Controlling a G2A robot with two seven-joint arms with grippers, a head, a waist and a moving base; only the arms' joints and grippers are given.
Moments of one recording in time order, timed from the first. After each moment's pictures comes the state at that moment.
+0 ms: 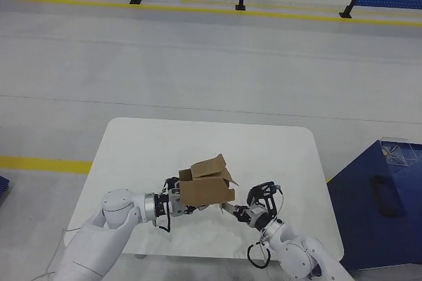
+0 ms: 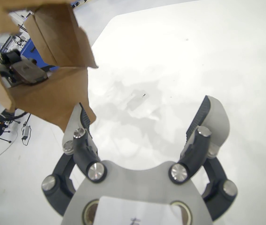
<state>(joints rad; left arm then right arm) 1.02 -1.18 -1.05 -1.35 -0.76 0.41 -0.99 -1.46 -1.10 1.13 -1.78 -0.73 -0.06 0.25</state>
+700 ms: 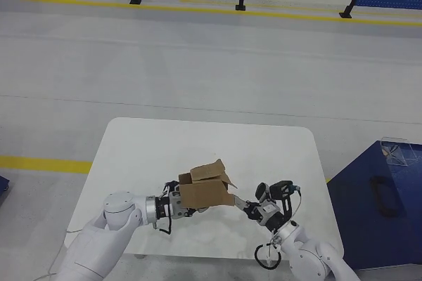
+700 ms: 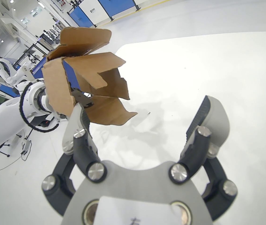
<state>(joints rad) 1.03 -1.18 -1.04 -1.33 -0.76 0.42 -0.96 -1.58 -1.09 1.26 -1.92 -0.73 -0.12 0.18</state>
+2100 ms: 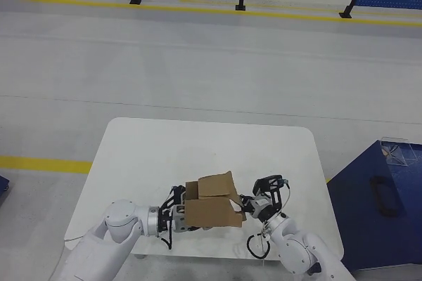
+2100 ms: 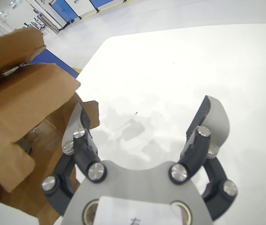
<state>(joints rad) 1.10 -1.15 -1.03 -1.45 -0.63 0.26 -1.08 -1.46 -1.13 1.18 -1.79 -0.79 -0.03 0.19</state>
